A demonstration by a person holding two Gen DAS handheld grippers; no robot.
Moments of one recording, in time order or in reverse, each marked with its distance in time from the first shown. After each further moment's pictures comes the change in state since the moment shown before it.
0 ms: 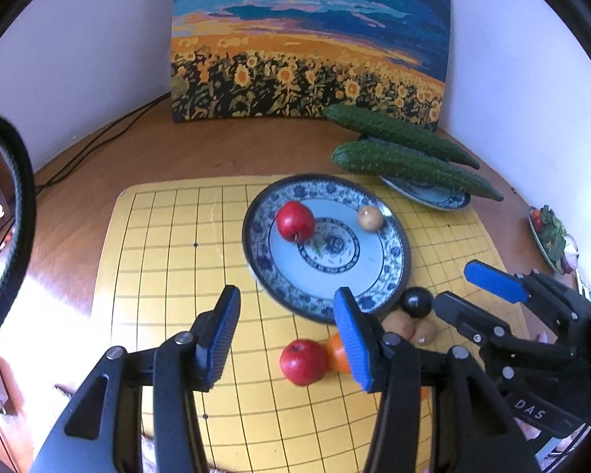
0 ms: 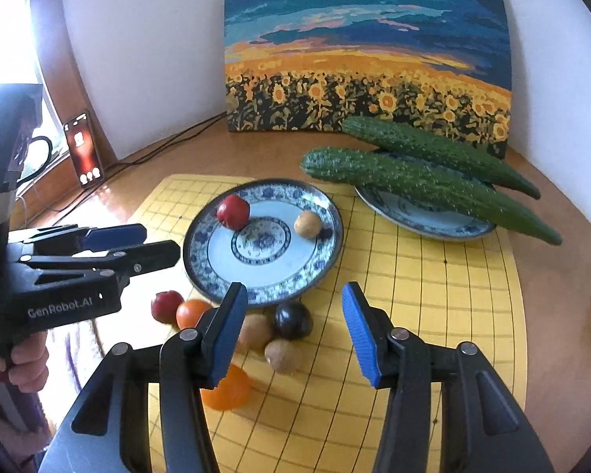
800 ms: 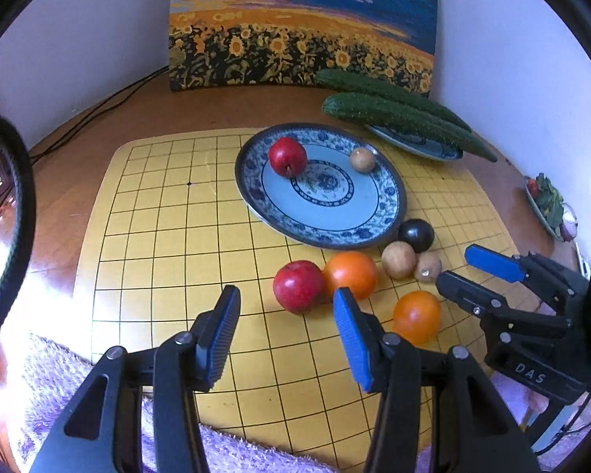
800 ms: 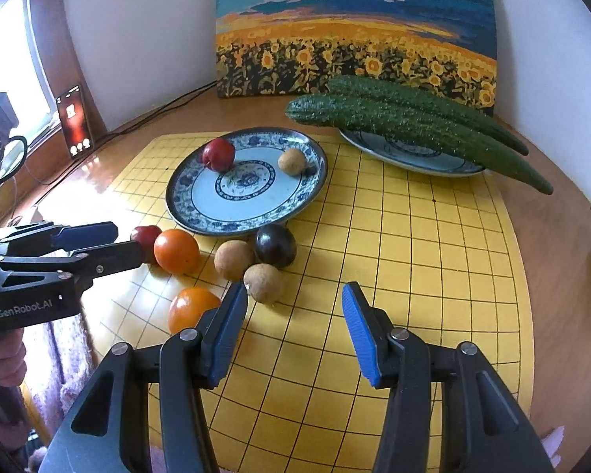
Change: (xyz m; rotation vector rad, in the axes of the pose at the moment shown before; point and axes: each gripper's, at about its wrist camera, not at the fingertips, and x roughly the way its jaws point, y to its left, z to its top) left arm 0.002 -0.006 -0.048 0.027 0.033 -0.003; right arm 0.004 -0.005 -0.039 0.002 0.051 -0.031
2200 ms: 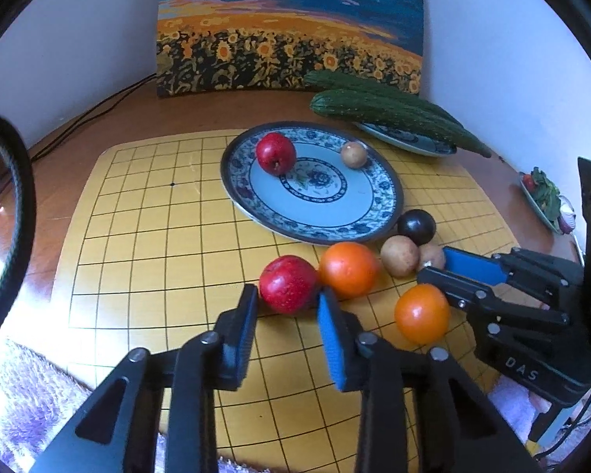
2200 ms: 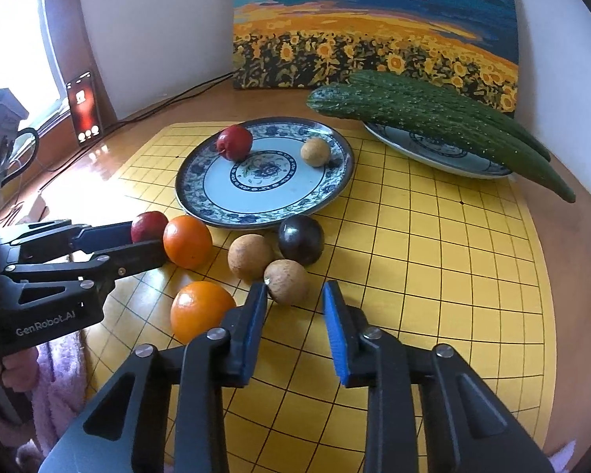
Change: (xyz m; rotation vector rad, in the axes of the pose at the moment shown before) left arm 0.010 -0.002 -0.012 0.025 -0.061 -0.031; right arm 0.015 0.012 -0.001 -0.055 -0.007 0.034
